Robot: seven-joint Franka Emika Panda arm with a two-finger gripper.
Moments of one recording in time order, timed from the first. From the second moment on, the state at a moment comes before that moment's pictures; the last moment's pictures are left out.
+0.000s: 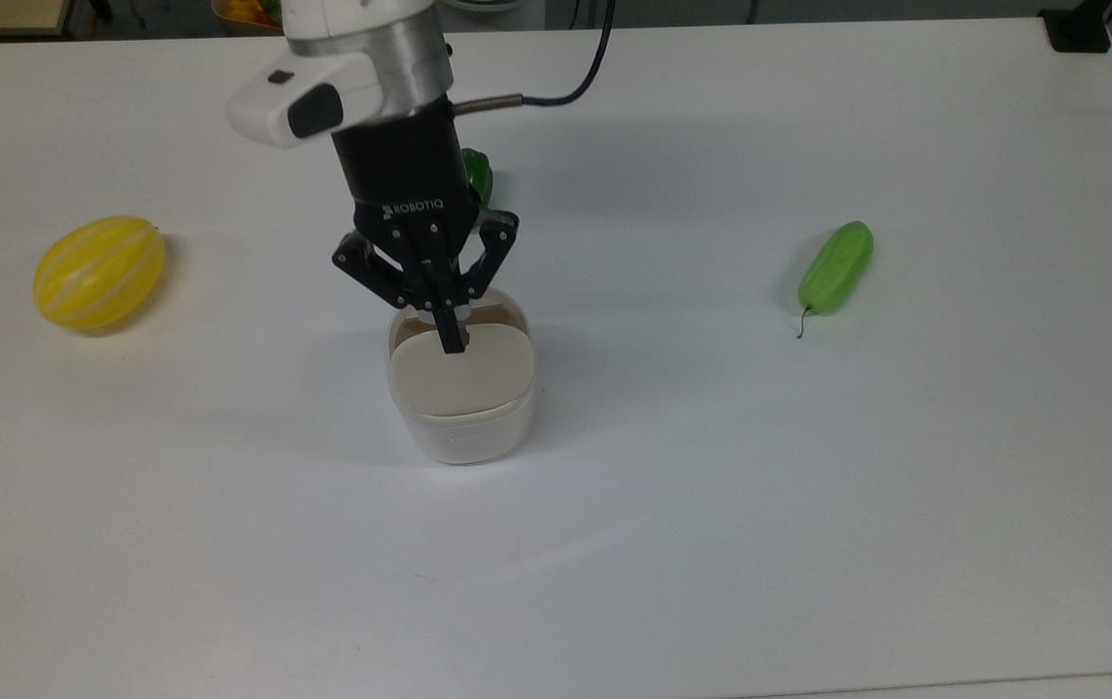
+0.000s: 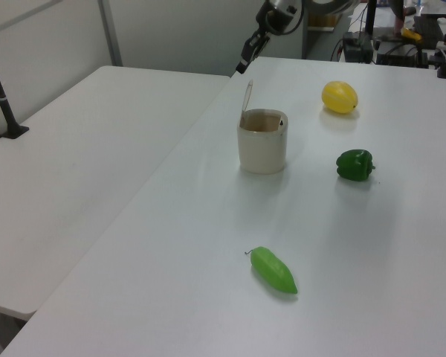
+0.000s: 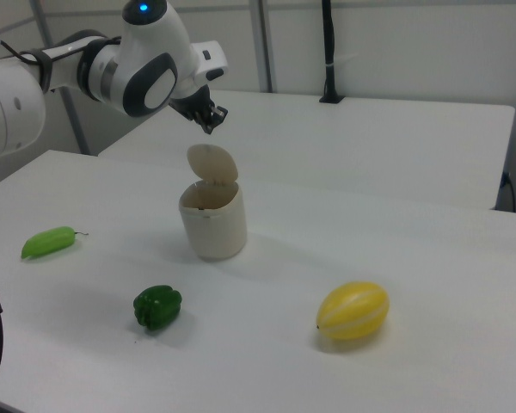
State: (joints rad) arm 0.09 0.42 -0.05 -1.37 0.29 2.33 -0.14
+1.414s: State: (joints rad) arm 0.08 0.44 -0.05 -1.40 0.20 2.00 -0.17
